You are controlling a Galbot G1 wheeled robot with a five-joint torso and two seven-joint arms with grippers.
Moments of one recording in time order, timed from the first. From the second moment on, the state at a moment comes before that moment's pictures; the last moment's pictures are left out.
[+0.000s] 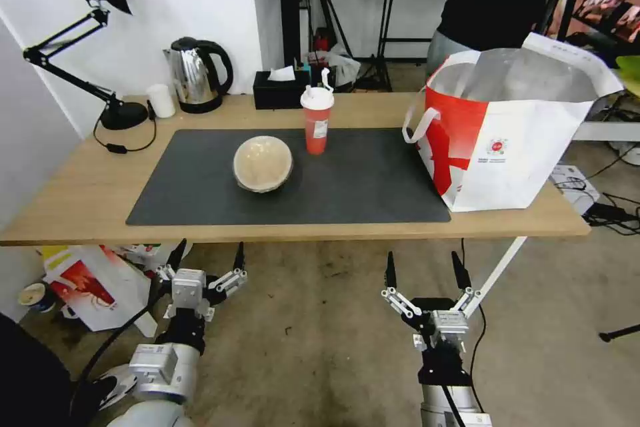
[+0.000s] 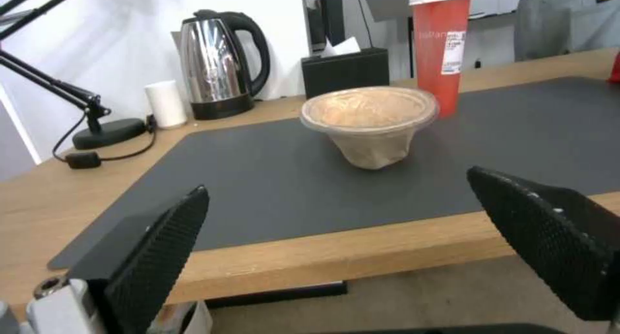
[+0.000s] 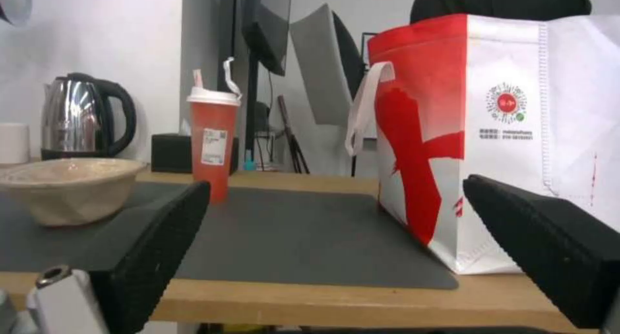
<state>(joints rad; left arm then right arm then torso) 1.80 -1.50 -0.55 -2.30 0.00 0.00 0.00 -1.65 1.03 -0.02 2.16 -0.18 0.31 0.81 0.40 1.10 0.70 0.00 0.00</state>
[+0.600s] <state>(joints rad) 1.80 -1.50 -0.55 -2.30 0.00 0.00 0.00 -1.64 1.03 -0.01 2.14 -0.18 0.31 0.81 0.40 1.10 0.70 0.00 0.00</state>
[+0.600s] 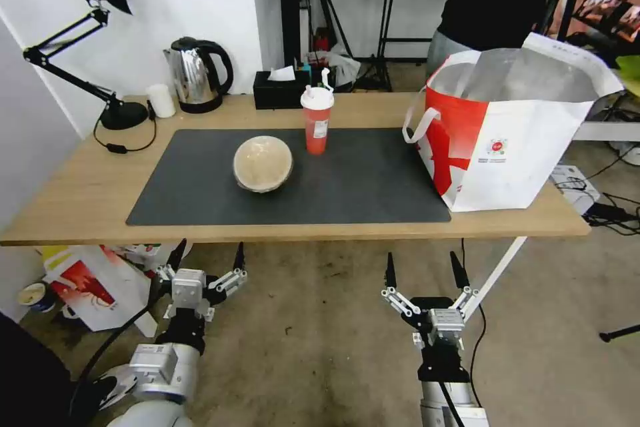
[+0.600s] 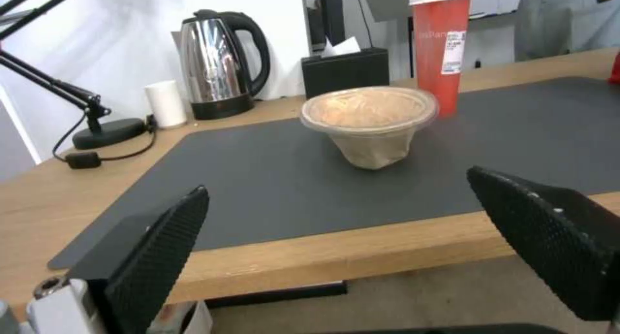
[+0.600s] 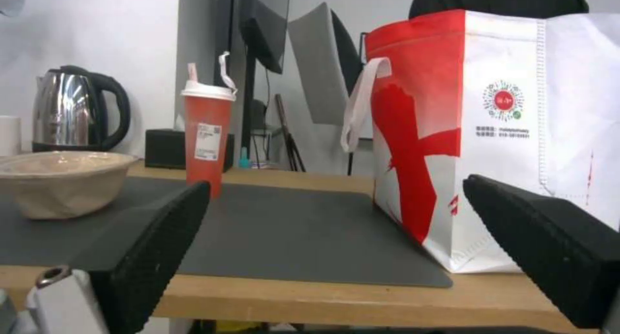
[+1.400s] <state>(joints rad) 1.80 -1.50 -0.55 -2.30 0.00 0.00 0.00 -1.64 1.00 0.06 2.32 -0.11 0.29 0.77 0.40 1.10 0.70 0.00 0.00</state>
